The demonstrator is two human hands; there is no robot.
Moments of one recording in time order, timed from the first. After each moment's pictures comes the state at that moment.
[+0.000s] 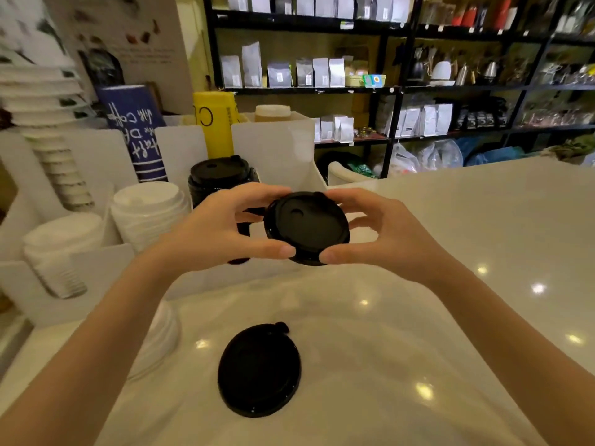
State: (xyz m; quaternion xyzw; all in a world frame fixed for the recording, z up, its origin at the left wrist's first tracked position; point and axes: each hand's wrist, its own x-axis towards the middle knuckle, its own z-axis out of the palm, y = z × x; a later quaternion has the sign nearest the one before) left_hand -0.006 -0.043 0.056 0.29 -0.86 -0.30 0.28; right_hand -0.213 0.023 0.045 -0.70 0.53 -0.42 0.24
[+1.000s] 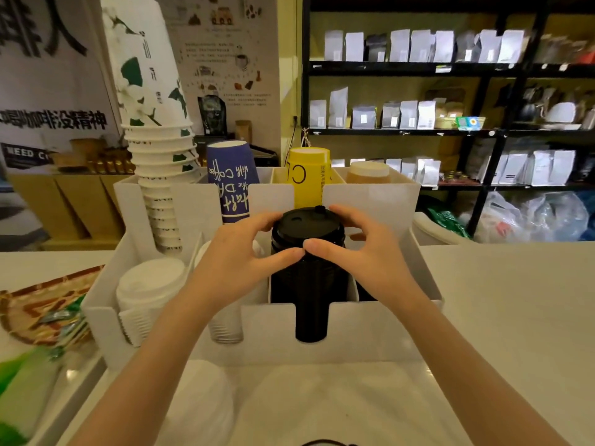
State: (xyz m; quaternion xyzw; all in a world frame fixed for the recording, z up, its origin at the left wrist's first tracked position) left_hand 0.044 -0.110 0.060 0.47 -0.77 -0.08 0.41; right_hand -0.135 -0.119 0.053 -0.71 0.45 -0.49 0.24
